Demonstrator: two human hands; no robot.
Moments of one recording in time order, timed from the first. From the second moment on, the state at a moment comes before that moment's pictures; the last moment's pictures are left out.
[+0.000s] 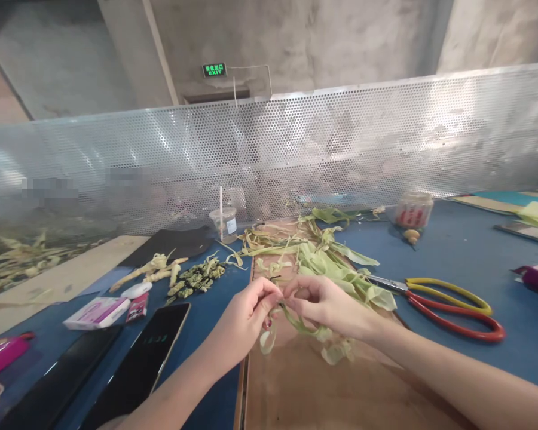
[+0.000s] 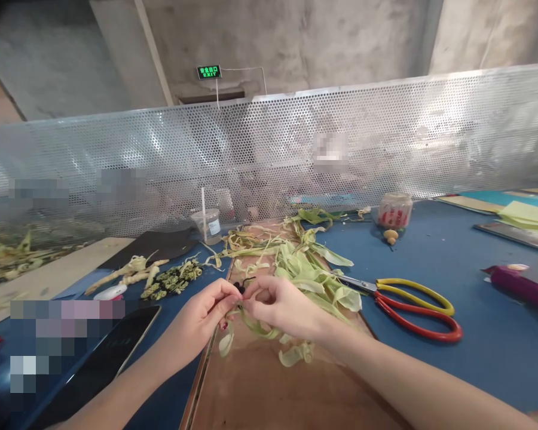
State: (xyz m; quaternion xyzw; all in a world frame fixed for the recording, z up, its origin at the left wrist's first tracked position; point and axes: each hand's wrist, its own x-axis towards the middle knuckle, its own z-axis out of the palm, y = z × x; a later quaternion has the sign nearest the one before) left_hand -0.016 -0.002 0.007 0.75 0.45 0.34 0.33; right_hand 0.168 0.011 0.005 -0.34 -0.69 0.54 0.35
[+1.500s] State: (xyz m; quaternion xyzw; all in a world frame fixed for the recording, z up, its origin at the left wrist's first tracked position) left_hand -0.014 -0.002 0.003 0.74 0.46 0.38 0.32; right_hand 0.160 0.016 -0.007 -0.30 -0.62 0.61 0.39
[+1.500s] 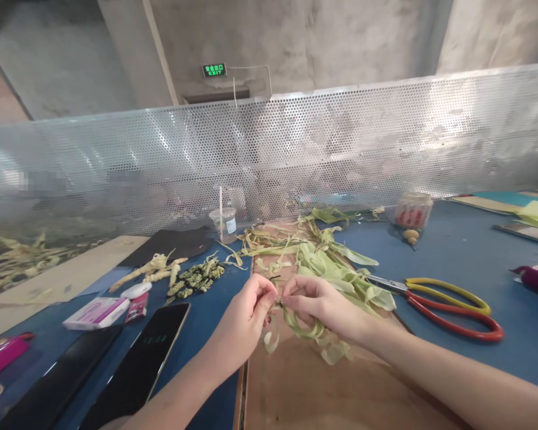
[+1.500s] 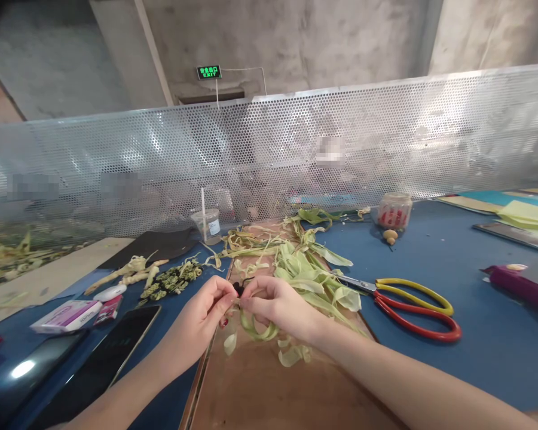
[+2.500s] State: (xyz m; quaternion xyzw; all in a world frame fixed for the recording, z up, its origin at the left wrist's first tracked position) left_hand -0.018 0.001 0.000 0.75 0.47 0.43 0.20; right_hand 0.160 0.017 -0.007 -0.38 -0.65 0.53 0.39
